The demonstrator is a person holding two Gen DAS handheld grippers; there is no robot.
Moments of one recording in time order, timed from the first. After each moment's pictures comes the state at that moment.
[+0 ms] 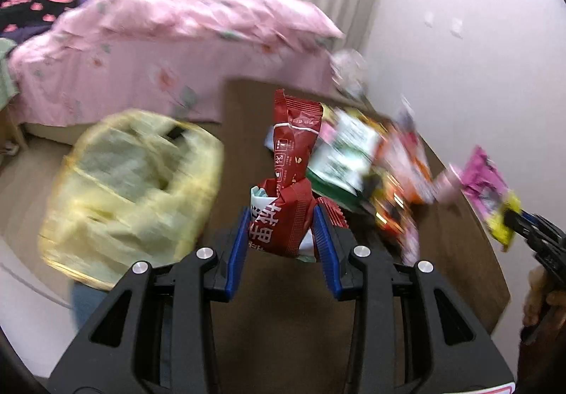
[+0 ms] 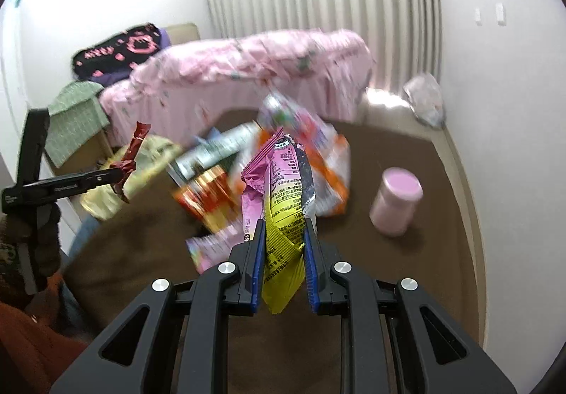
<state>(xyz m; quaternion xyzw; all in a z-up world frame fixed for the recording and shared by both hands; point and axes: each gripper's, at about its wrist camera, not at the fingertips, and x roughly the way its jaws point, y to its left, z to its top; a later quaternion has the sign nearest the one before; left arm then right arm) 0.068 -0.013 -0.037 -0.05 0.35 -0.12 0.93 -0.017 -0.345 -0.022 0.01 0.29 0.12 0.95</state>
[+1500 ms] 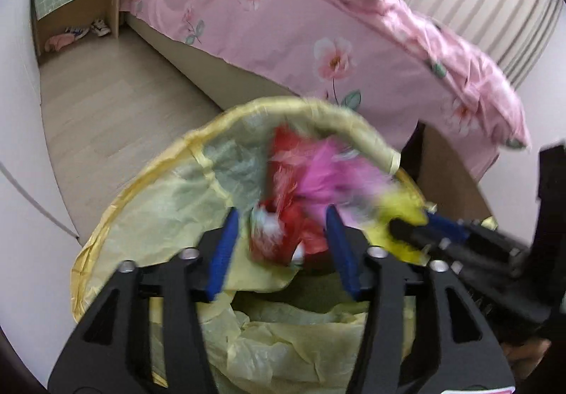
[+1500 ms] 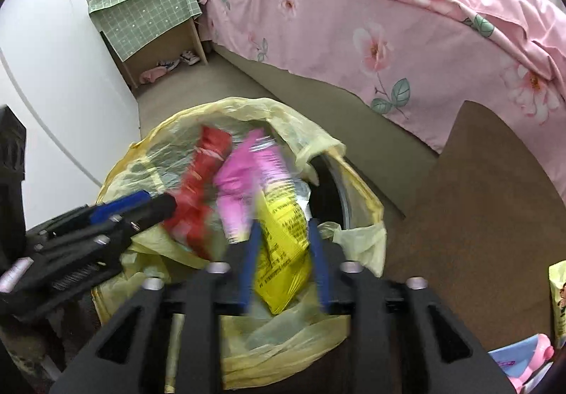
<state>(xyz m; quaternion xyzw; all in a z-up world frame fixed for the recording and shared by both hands) 0.188 0.154 -0.126 -0.25 0.39 0.10 0.88 0.274 -0.025 -0.109 -0.11 0.46 0.34 0.81</state>
